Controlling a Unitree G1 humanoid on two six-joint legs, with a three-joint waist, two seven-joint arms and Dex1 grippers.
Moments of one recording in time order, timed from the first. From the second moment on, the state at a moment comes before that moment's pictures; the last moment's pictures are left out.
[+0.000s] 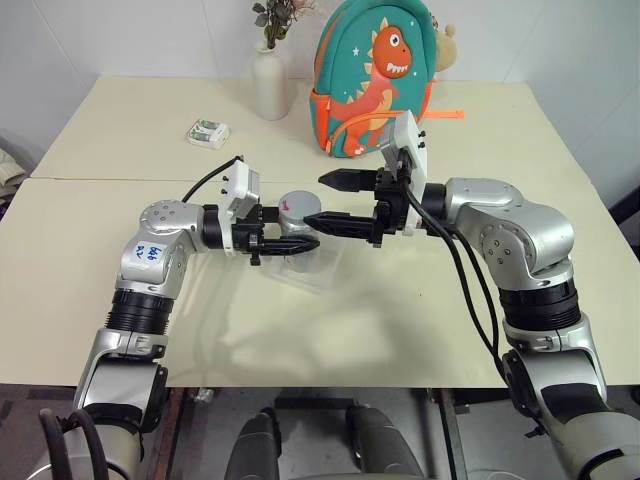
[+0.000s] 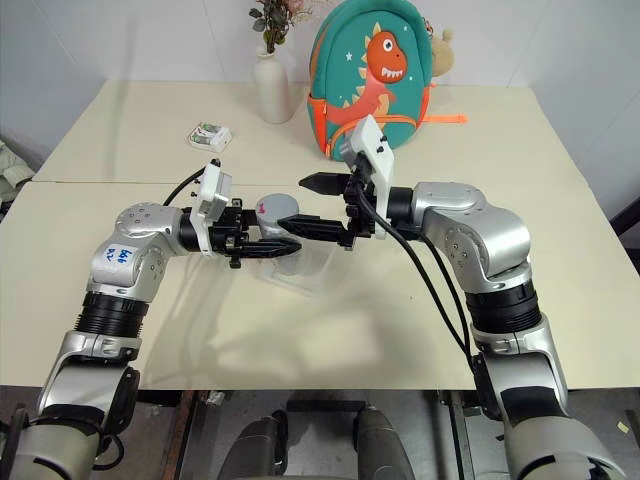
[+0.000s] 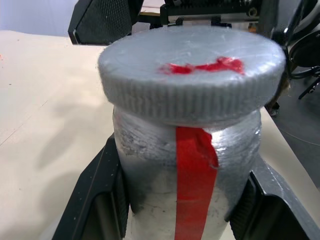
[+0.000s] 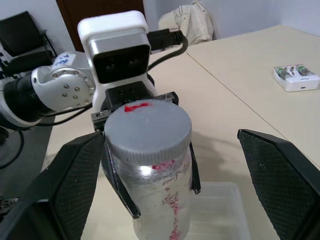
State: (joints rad) left arm -0.78 0.51 -0.05 0.28 -0.41 0.30 -1.26; right arm -0.90 -0.45 0.10 -0.08 0.60 0.81 0.92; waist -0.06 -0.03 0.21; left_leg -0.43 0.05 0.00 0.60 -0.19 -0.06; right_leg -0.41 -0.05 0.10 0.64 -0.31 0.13
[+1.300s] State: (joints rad) left arm -0.77 0.52 -0.04 0.24 -0.41 0.33 -1.26; right arm -0.93 -0.37 0.15 -0.02 0.57 0.78 0.97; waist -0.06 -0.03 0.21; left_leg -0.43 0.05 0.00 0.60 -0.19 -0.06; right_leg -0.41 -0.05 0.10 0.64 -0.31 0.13
